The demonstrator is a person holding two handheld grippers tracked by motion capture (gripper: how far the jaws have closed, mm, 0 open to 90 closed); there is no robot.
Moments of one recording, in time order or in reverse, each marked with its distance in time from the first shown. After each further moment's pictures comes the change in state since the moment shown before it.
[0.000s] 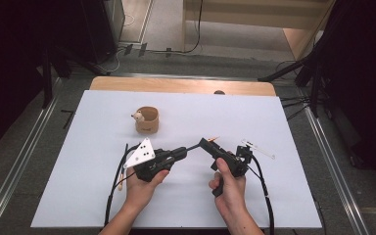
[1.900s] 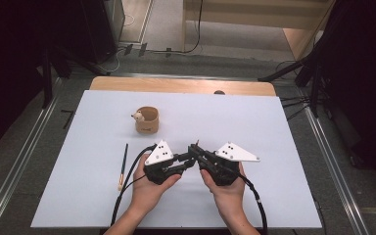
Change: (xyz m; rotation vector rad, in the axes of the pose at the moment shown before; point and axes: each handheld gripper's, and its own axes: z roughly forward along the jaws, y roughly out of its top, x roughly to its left) left arm -0.019 0.009 0.022 0.251 0.053 -0.041; right arm 0.059 -0.015 0.003 0.112 -0.095 -0.691
